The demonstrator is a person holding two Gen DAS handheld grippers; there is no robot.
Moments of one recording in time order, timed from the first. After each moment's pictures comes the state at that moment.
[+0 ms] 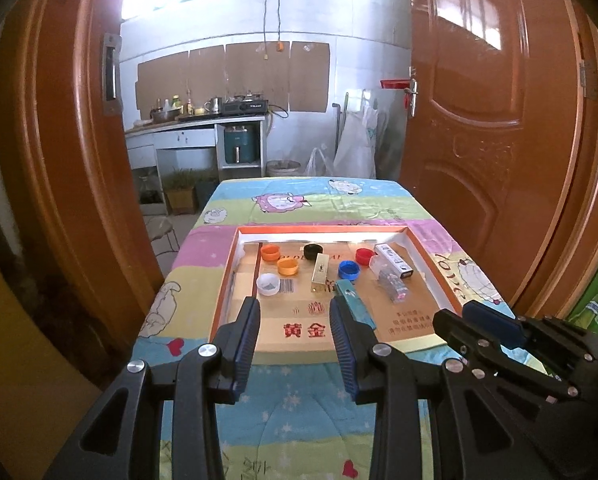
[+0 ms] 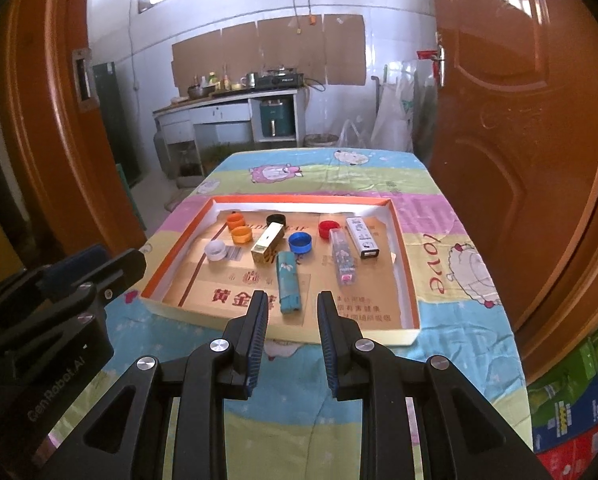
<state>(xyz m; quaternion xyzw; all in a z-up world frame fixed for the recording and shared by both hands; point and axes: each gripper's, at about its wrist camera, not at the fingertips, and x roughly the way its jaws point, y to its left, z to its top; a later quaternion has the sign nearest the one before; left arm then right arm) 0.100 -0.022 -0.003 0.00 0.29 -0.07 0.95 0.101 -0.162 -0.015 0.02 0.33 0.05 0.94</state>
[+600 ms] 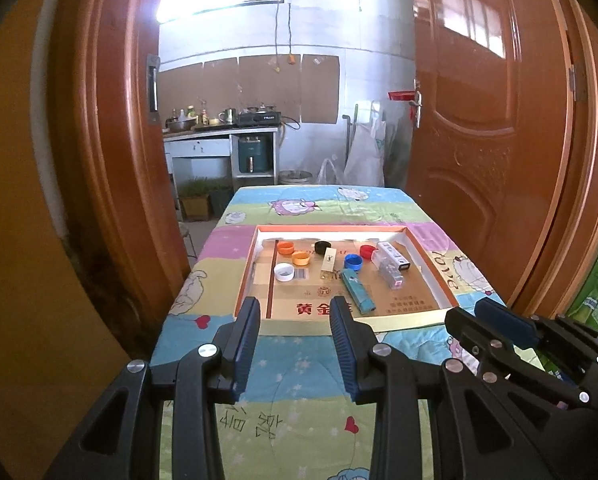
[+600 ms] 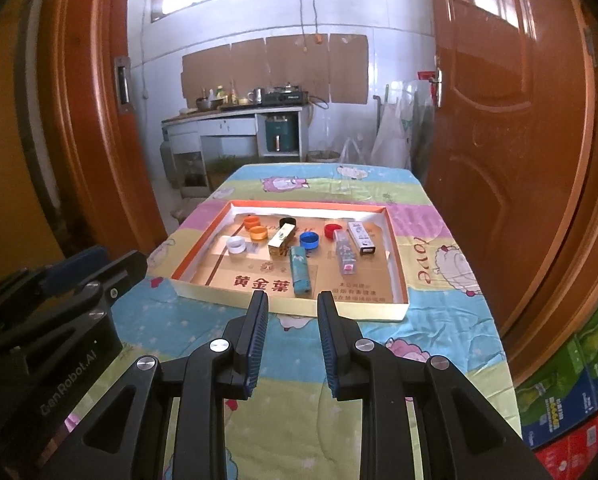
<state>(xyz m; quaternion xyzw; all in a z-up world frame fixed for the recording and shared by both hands) 0.042 -0.013 0.008 0.00 0.27 -0.04 0.96 0.035 -0.148 0.003 0.00 0.30 0.05 0.95</state>
